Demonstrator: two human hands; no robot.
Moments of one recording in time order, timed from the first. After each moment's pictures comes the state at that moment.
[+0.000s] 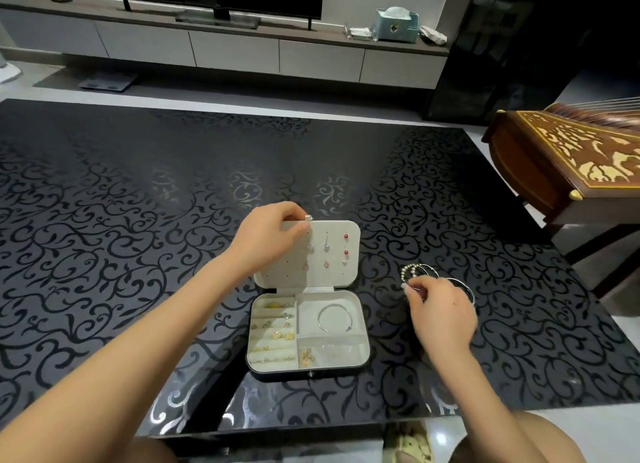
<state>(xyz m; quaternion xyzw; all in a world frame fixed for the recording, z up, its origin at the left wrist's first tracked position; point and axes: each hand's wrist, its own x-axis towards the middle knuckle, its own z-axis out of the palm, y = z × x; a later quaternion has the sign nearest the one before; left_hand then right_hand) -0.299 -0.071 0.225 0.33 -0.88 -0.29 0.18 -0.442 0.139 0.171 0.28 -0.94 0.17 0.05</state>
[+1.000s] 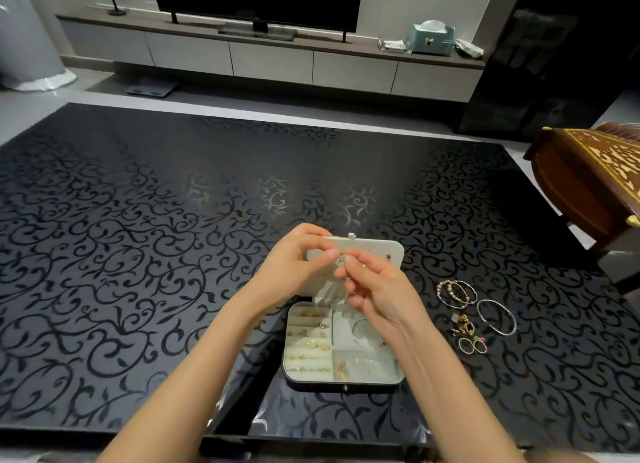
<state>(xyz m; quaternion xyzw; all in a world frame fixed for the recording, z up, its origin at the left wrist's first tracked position) -0.261 -0.058 0.216 0.25 -0.79 -0.51 0.22 -0.369 0.052 0.222 0.16 -0.54 0.65 -0.51</state>
